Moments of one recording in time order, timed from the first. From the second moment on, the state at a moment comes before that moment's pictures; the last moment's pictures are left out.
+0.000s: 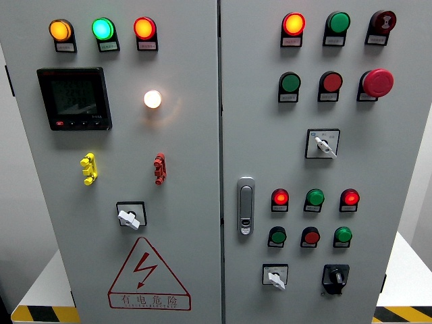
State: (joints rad) left arm 0.05 -0.09 0.04 -0.09 -0.07 -0.02 -0.15; right arm -0.10 0.11 0.08 -0.14 -0.22 0.13 0.09
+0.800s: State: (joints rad) left arm 0.05 -0.09 0.04 -0.09 -0.07 -0.02 -0.15; right arm -0.10 0.10 0.32 -0.11 -0.39 0.13 0.10
